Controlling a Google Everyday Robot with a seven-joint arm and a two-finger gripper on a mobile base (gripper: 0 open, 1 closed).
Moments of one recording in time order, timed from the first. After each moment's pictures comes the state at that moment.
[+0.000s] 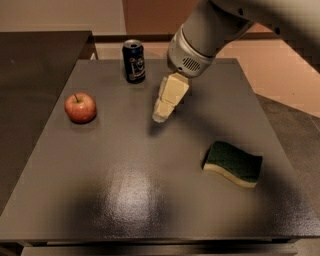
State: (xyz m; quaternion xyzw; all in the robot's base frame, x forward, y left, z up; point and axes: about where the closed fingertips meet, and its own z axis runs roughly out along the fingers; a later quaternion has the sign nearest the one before) arm 0.555 -0.017 0.925 -0.64 0.72 0.10 0.26
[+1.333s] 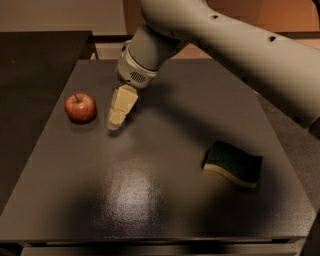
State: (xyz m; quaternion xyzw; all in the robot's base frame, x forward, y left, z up) arm 0.574 0.104 0.877 -0.68 0.66 0.17 0.25
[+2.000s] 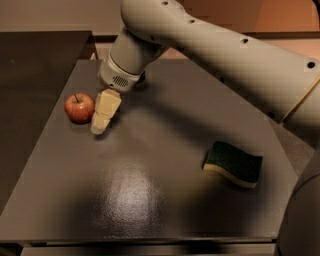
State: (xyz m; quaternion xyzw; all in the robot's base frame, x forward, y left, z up) arm 0.568 0.148 0.869 -0.70 0.63 0.19 0.25
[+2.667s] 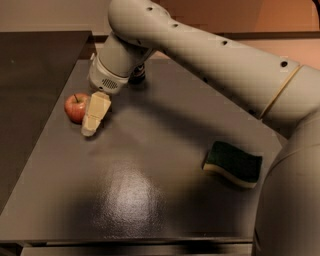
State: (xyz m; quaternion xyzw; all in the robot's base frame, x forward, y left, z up) arm 0.572 0.176 0.857 -0.72 0.62 0.21 0.25
